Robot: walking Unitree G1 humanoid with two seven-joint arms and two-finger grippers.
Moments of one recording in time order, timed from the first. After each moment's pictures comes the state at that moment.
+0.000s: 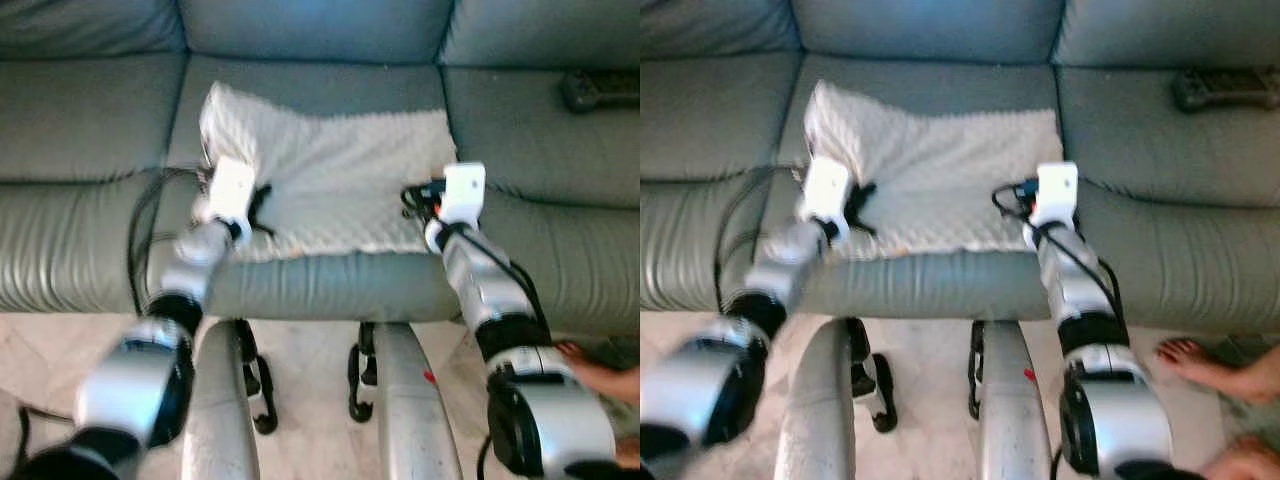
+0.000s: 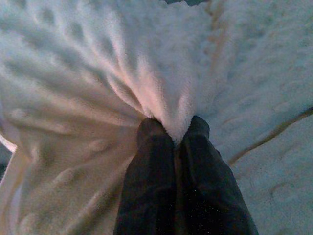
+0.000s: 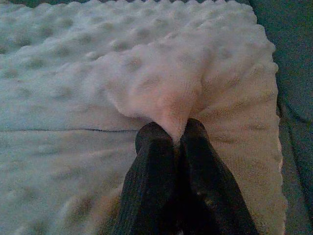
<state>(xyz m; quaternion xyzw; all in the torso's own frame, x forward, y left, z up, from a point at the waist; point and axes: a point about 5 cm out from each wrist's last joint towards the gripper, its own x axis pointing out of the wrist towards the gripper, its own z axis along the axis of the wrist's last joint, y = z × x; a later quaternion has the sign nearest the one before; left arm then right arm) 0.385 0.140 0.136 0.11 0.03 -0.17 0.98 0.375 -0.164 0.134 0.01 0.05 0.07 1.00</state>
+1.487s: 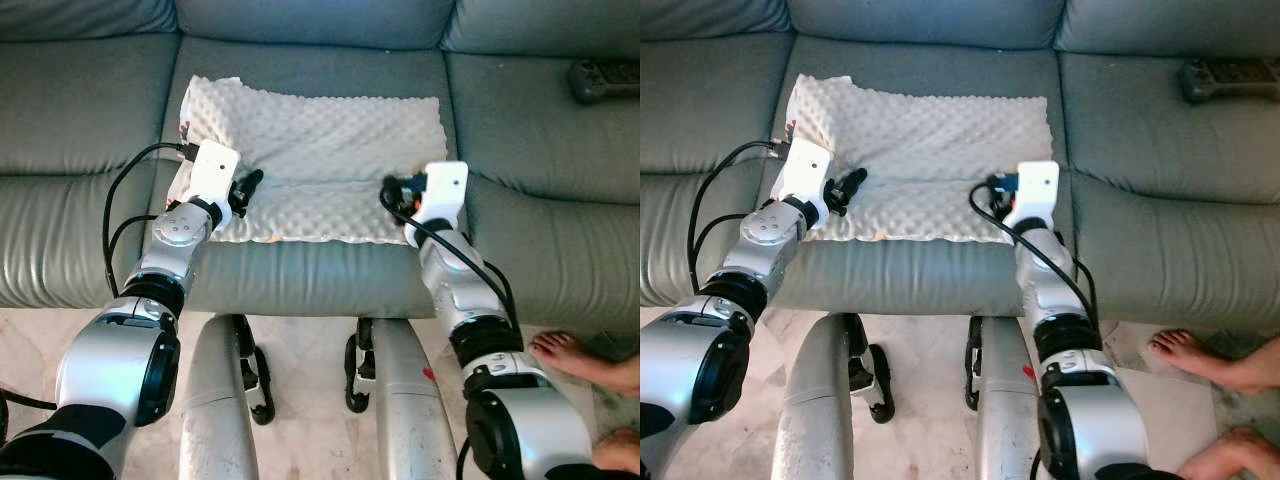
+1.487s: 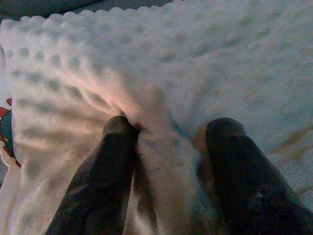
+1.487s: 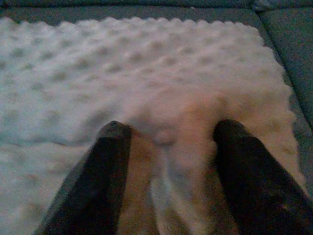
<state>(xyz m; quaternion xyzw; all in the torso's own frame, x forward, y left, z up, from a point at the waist) 0.390 0.159 0.146 0.14 0.01 -0.16 0.98 0.370 -0.132 0.136 0.02 -0.01 0.08 1.00</state>
